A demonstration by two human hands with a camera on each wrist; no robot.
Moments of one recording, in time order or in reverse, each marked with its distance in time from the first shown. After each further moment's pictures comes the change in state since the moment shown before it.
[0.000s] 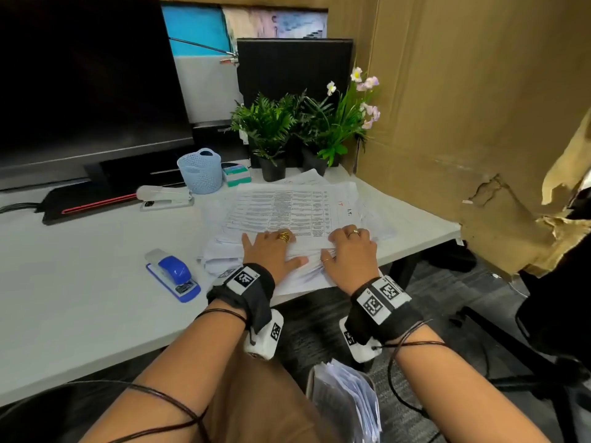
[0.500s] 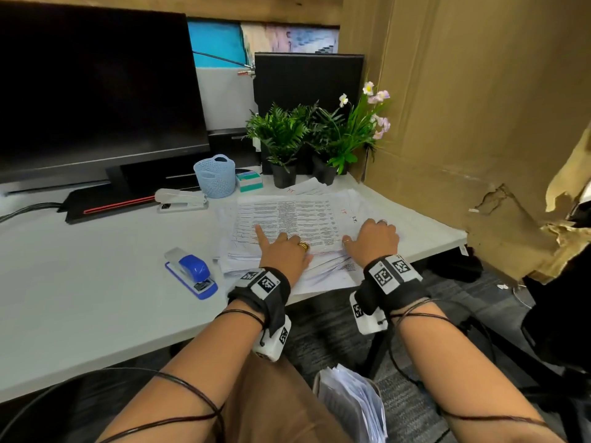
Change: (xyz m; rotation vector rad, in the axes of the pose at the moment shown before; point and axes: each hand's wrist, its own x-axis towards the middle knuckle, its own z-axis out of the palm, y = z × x) left_hand -0.013 0.007 -0.010 0.273 0.030 0.080; right_hand 0.029 -0.003 -0.027 -0.072 -0.063 0.304
